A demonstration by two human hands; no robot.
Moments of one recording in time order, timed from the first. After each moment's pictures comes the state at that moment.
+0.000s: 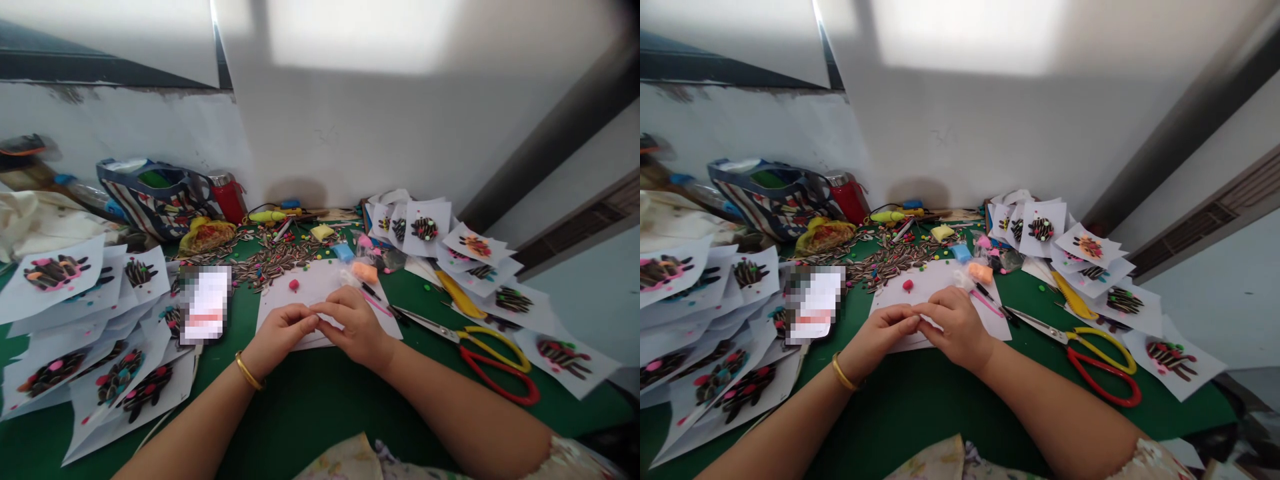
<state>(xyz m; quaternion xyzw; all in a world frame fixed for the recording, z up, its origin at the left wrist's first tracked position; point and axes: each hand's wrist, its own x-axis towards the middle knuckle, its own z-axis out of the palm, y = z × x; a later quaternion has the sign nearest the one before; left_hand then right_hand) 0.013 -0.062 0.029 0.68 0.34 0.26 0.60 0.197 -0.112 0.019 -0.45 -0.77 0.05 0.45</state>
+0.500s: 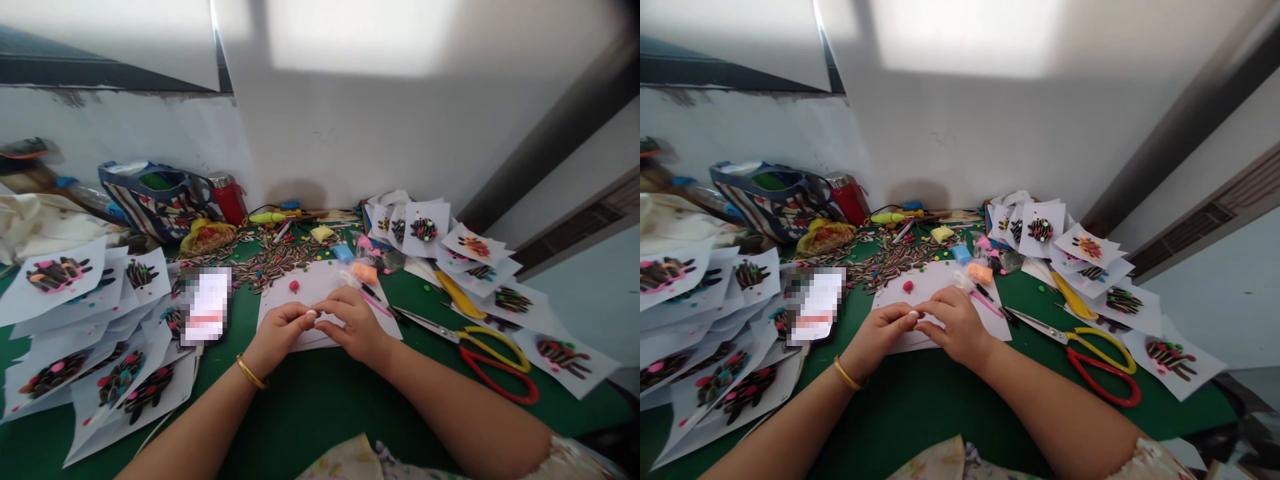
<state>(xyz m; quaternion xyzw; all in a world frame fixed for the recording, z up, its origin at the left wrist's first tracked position) 0.012 -0.059 0.027 0.68 0.38 0.29 0.56 0.200 -0.111 0.019 -0.46 -0.76 0.10 0.45</state>
